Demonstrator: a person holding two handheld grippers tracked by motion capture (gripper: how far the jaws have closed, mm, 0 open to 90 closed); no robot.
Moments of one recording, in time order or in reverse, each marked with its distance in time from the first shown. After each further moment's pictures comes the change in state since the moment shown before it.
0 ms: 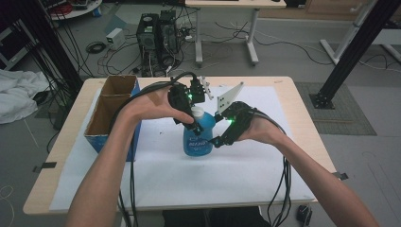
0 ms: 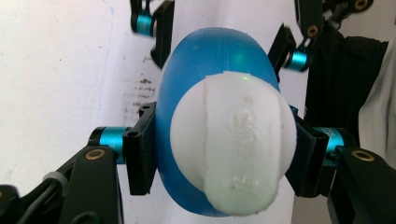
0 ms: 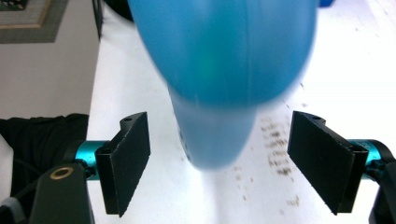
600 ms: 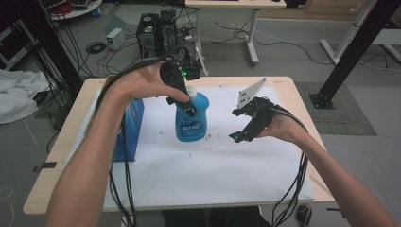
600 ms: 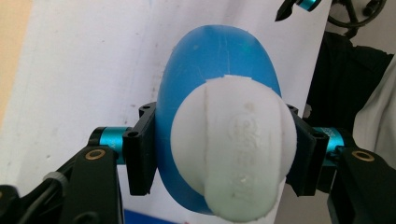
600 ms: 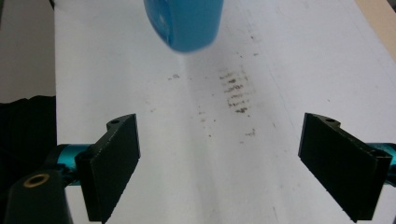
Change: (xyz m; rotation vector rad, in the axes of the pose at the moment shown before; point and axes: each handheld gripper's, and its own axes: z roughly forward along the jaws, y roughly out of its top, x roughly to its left) left arm 0.011 0.013 -0.064 0.044 0.074 -0.105; right arm -0.002 -0.029 -0.047 0.070 -0.152 0.077
